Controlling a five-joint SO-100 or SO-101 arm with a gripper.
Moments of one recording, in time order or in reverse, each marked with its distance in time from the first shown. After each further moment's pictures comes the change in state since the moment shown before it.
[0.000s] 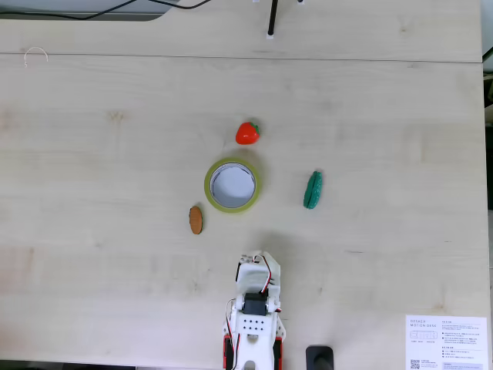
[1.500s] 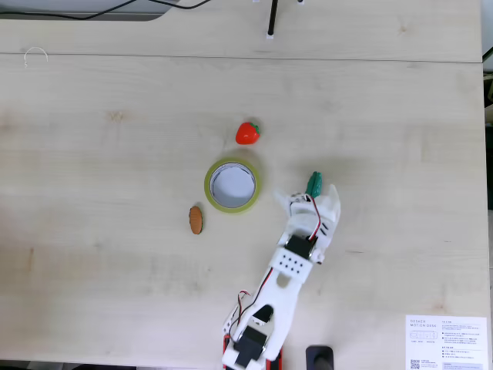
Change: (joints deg) arm 20.9 -75.3 -54.9 -38.6 -35.7
